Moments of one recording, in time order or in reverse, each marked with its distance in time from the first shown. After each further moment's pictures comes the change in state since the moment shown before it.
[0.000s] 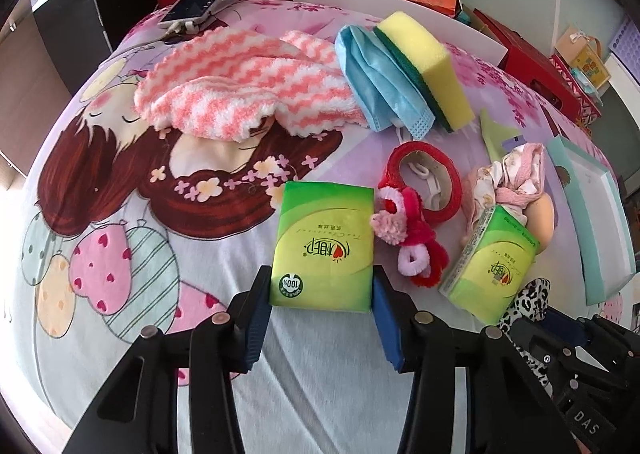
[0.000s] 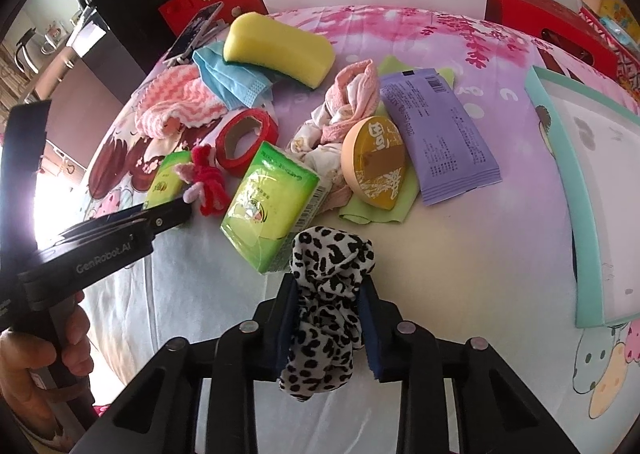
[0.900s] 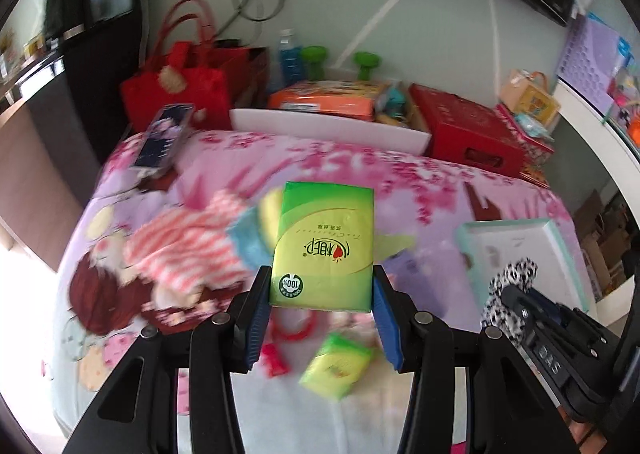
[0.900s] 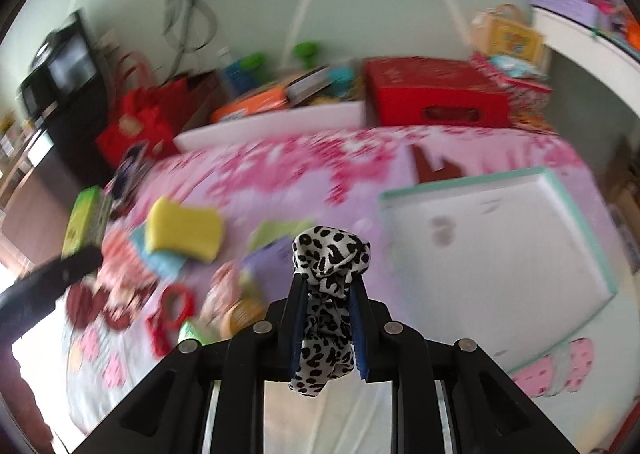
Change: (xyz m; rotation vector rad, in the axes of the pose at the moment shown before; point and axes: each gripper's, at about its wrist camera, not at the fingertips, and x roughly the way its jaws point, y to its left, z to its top) left arm -0.119 -0.086 0.060 0.079 -0.248 -0.030; right arm -0.113 -0.077 0.057 0.215 -0.320 -0.237
